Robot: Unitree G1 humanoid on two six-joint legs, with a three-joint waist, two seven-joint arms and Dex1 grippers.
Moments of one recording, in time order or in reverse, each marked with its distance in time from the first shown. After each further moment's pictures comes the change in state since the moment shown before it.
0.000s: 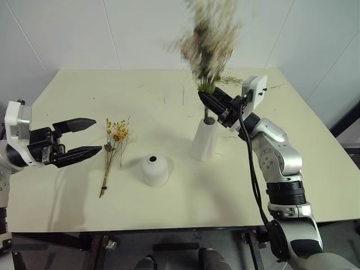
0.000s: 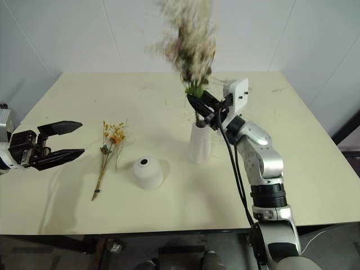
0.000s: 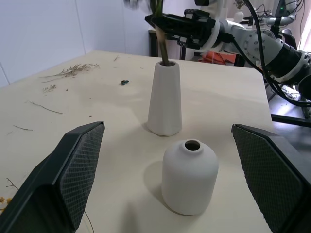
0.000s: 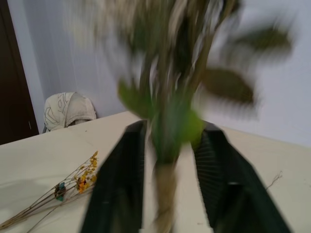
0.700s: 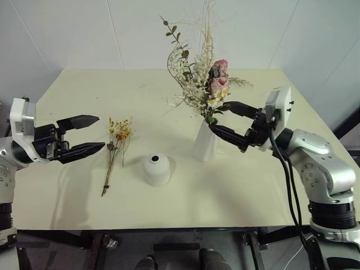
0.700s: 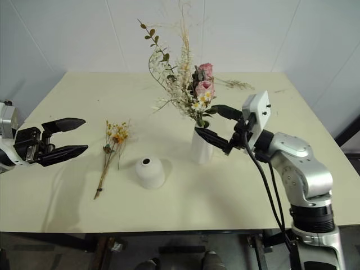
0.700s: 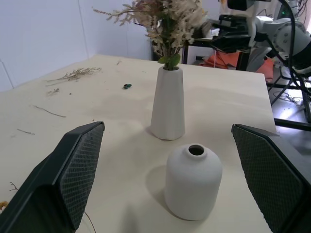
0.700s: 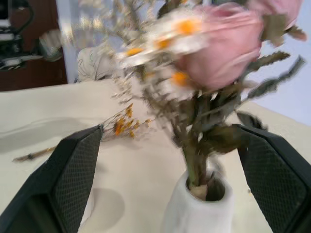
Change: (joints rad) left arm -0.055 -0.017 -0.036 0.044 0.013 -0.014 0.014; right arm 0.199 -0.344 -0.053 -0.338 0.158 0.258 0.155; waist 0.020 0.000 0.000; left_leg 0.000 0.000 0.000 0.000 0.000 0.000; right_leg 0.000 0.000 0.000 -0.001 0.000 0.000
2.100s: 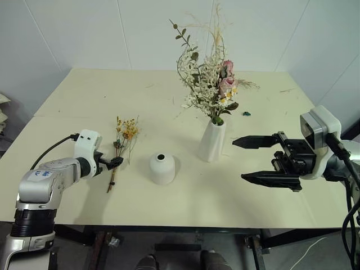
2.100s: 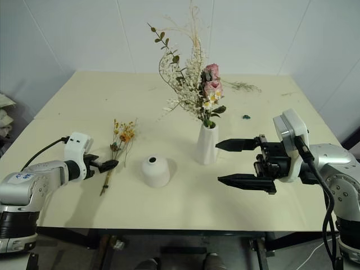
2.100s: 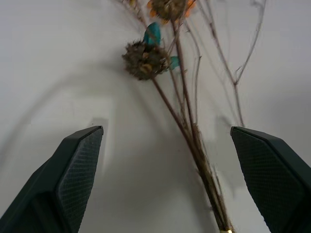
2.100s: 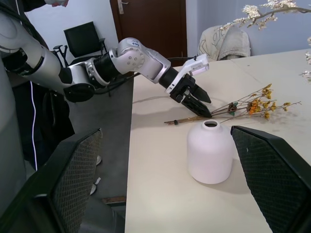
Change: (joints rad) left arm -0.018 -0.195 -0.239 -0.228 0.295 0.725 0.994; right arm 0.144 -0.254 -0.104 -0.052 0.323 0.135 0.450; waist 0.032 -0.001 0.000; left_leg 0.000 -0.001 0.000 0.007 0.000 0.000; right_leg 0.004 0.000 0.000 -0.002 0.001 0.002
